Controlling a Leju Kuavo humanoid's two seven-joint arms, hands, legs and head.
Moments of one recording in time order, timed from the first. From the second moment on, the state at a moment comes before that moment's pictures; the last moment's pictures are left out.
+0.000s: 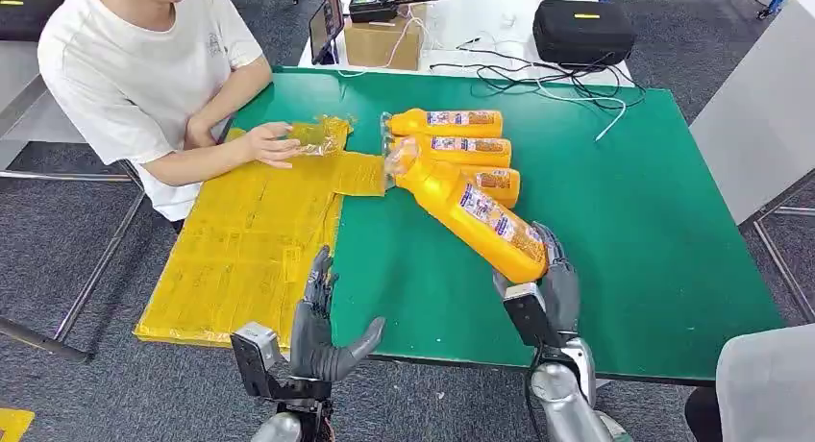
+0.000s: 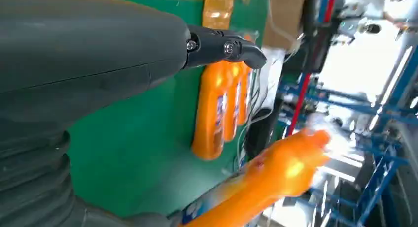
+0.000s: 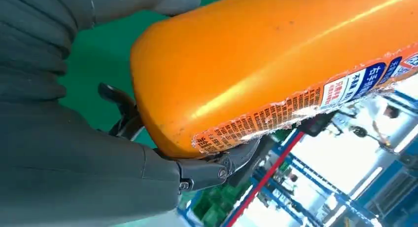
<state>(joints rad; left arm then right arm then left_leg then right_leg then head) 0.04 -0.18 -0.51 -1.36 0.36 0.34 -0.62 -0.18 0.05 0.15 -1.10 0.36 -0.54 -0.55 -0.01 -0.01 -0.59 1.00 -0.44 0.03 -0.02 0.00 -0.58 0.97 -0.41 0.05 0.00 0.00</state>
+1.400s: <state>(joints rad) 0.10 -0.18 -0.43 -1.50 0.63 0.04 -0.57 -0.15 0.16 0.59 -1.02 0.37 -0.31 -0.63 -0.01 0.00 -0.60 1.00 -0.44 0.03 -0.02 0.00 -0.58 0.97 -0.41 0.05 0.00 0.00</state>
